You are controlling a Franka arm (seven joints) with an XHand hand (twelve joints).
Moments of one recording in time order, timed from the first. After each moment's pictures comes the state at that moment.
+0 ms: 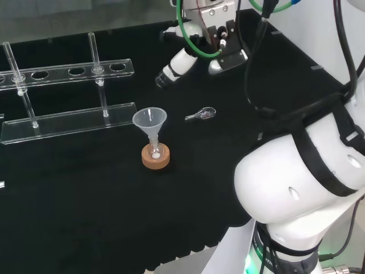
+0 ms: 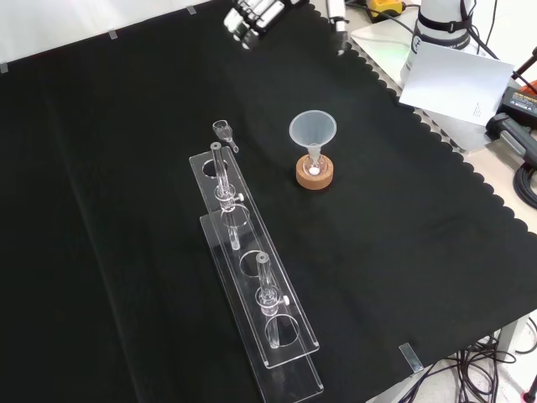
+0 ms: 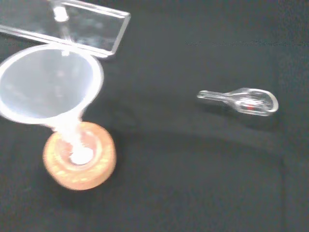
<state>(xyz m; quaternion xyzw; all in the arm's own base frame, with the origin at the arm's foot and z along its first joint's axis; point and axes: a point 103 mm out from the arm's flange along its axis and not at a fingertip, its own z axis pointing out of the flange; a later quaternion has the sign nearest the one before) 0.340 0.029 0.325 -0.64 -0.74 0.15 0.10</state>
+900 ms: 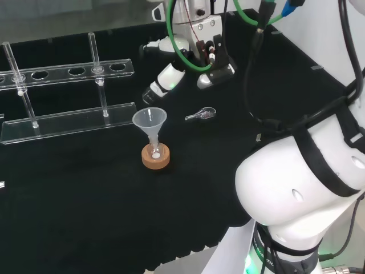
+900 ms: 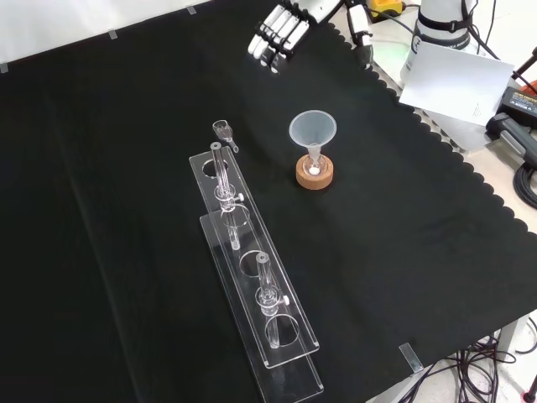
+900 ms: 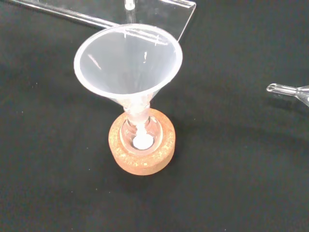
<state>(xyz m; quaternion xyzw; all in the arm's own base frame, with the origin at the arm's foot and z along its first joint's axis) 0.327 0.066 0.302 -0.60 -0.78 0.14 0.12</state>
